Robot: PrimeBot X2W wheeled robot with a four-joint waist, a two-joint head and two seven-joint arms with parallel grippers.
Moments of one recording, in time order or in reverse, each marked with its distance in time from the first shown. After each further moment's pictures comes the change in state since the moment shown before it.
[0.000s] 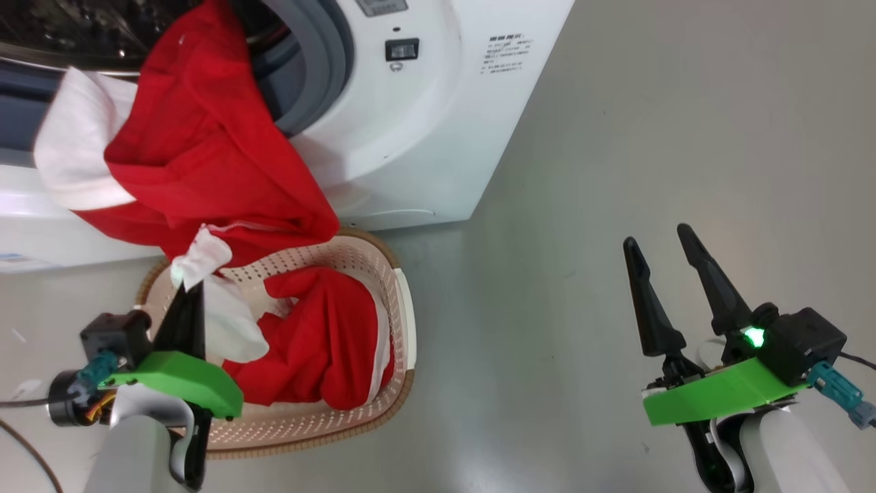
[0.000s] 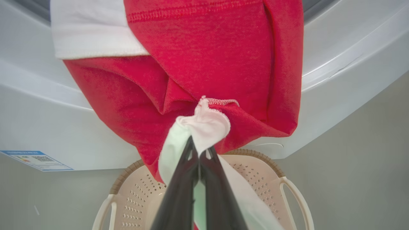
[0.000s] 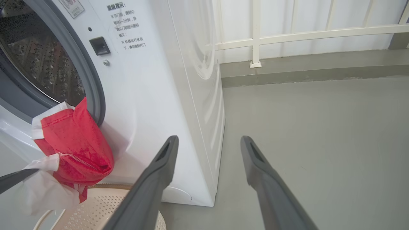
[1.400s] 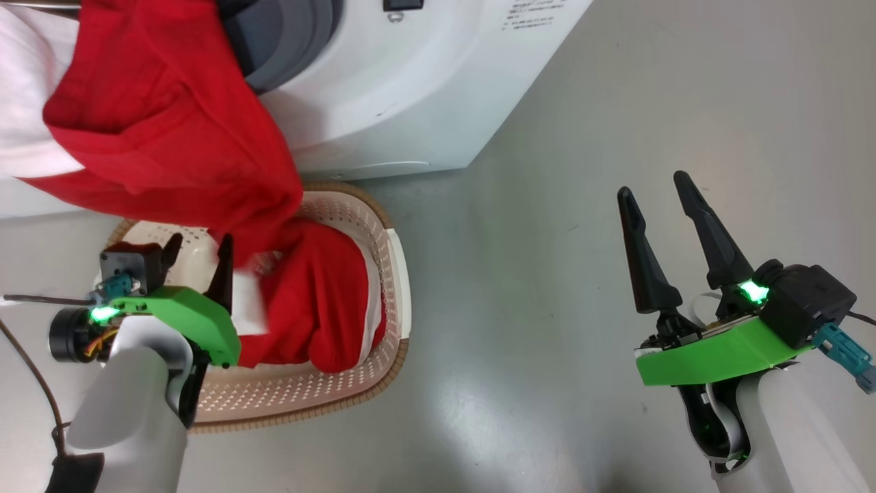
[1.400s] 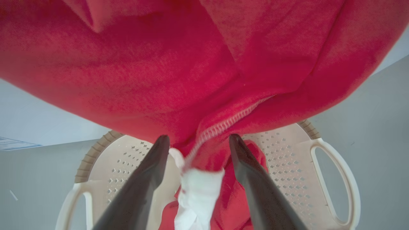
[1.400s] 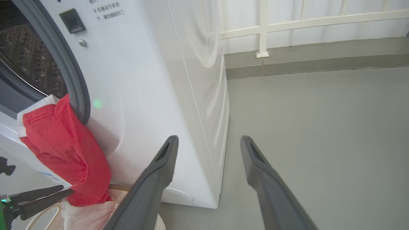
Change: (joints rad) left arm -0.307 0.064 -0.216 0.407 -0.077 0.000 0.000; right arm -0.109 -0.001 0.022 -0.013 0.021 0.000 0.000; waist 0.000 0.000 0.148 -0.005
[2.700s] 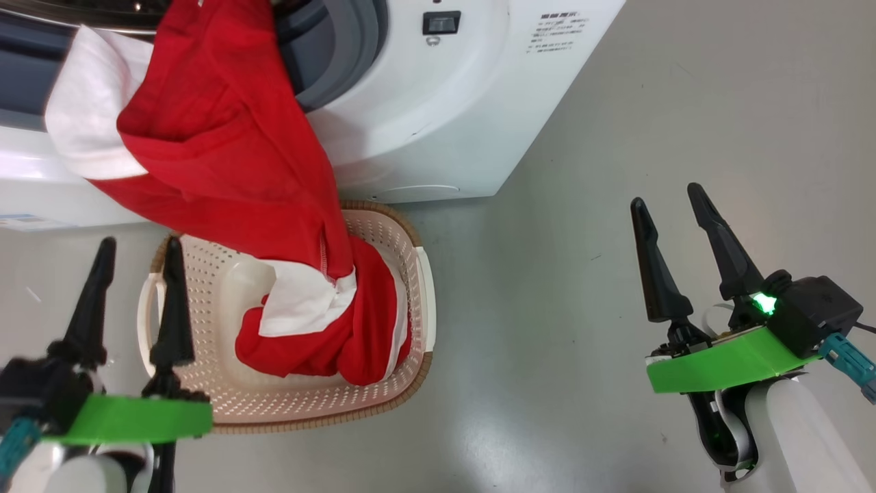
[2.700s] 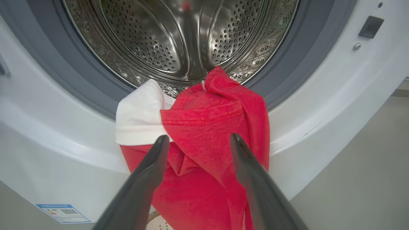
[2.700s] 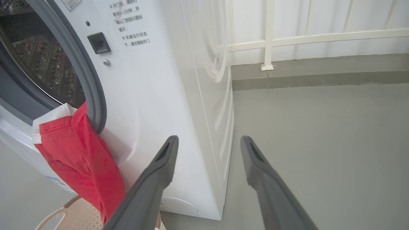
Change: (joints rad) left arm 0.515 -0.048 0.266 -0.959 0.065 0.000 -0.002; right arm 0.030 0.000 -0.033 0.003 -0.033 0.000 0.000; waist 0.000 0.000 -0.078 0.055
